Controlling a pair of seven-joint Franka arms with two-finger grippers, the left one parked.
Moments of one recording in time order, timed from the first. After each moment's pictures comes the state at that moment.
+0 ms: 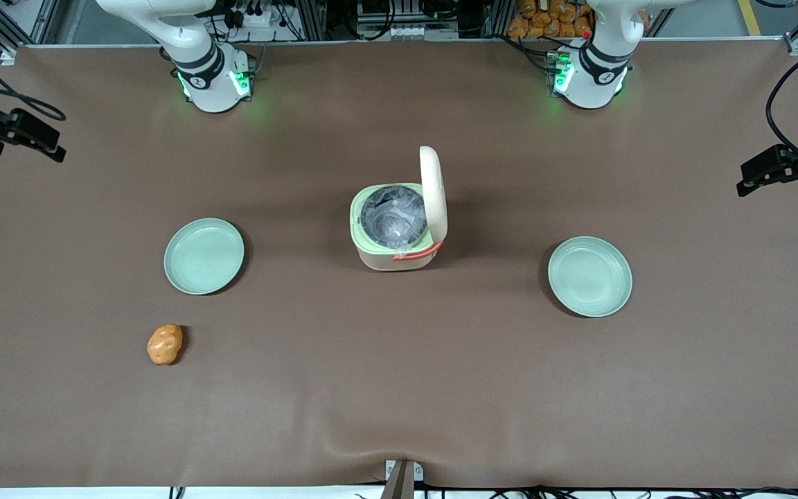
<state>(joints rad) 0.06 -0.11 -0.06 -1.61 -0.02 1.45 0.10</state>
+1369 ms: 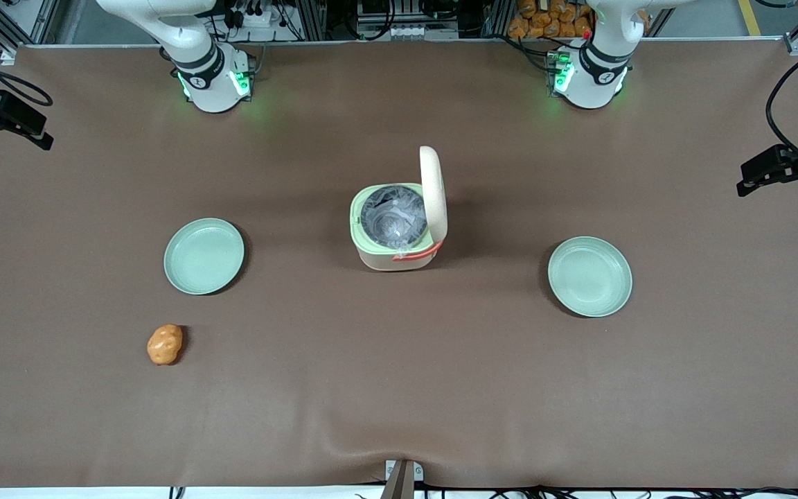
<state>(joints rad) 0.04 -0.12 -0.06 -1.58 -0.02 1.44 0.08</state>
